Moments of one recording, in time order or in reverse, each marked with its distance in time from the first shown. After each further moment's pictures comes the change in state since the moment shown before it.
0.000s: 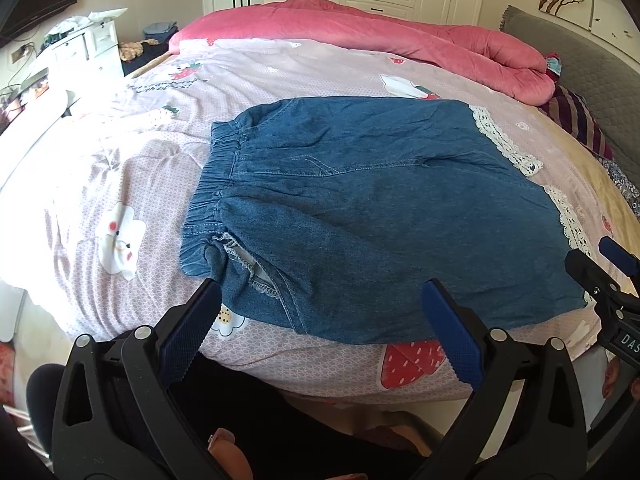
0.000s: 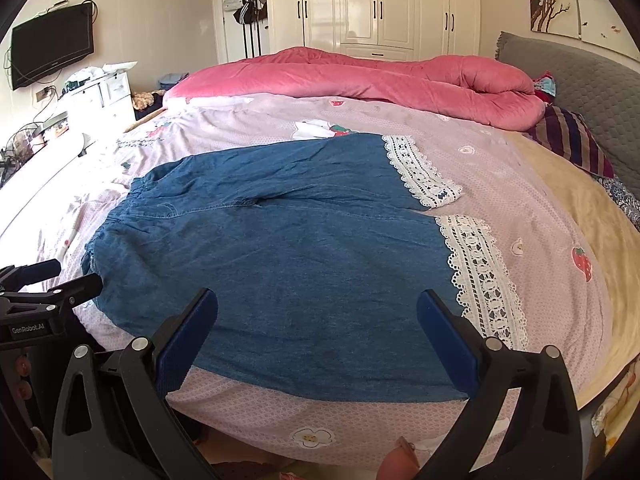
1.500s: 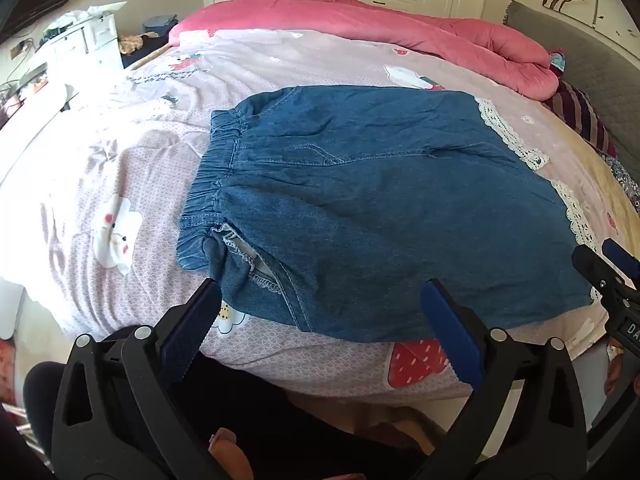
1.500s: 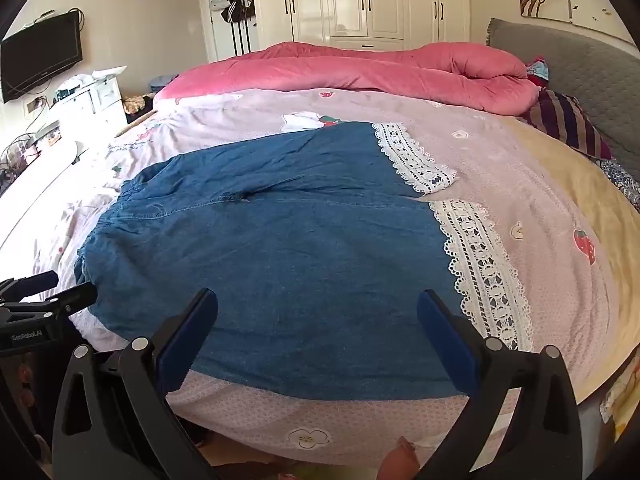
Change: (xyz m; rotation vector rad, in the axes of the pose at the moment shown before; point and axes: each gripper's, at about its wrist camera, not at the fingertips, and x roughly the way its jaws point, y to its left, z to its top) left arm 0.011 0.004 -0.003 -0.002 0.034 0.006; right arm 0.010 -0.011 -0.004 0.043 0.016 -0.011
